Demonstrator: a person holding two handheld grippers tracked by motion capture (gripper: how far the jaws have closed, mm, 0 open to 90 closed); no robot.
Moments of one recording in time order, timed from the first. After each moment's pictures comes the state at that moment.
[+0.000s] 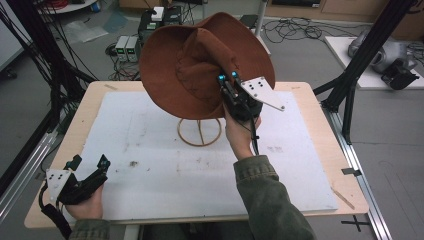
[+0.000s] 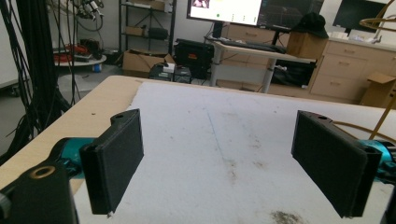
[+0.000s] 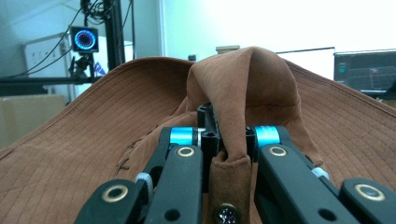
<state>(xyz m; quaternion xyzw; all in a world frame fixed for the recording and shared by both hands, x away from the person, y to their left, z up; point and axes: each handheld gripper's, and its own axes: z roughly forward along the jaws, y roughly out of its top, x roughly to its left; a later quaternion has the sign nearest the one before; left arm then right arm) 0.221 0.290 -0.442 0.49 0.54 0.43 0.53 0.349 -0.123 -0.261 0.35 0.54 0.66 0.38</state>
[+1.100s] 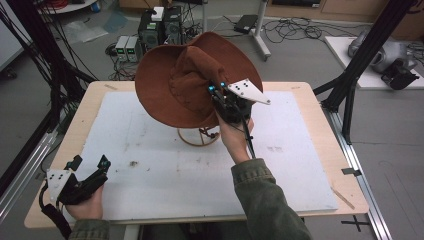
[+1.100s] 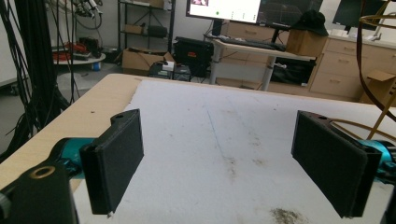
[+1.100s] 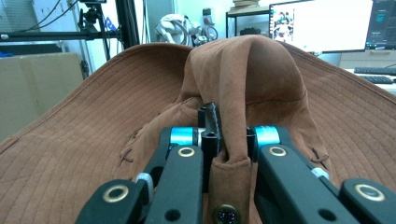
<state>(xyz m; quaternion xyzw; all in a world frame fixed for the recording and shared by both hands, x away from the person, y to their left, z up) 0.222 0.290 -0.443 0.49 0.54 0.43 0.53 0.364 -0.109 -0.283 0.37 0.61 0.62 0.32</state>
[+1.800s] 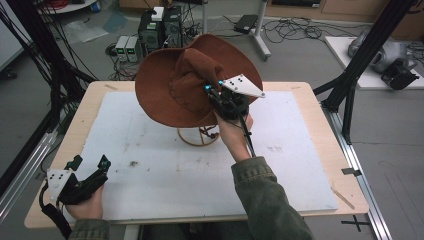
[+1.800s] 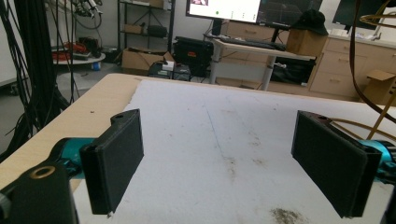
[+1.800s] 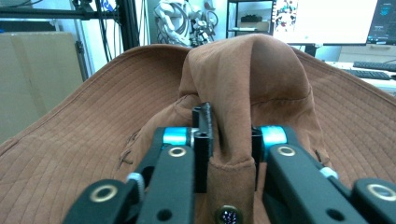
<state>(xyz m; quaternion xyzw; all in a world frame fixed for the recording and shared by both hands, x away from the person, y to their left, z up) 0.222 0.290 -0.443 0.49 0.54 0.43 0.53 0.368 -0.103 -0.275 0.37 0.64 0.59 0.32</state>
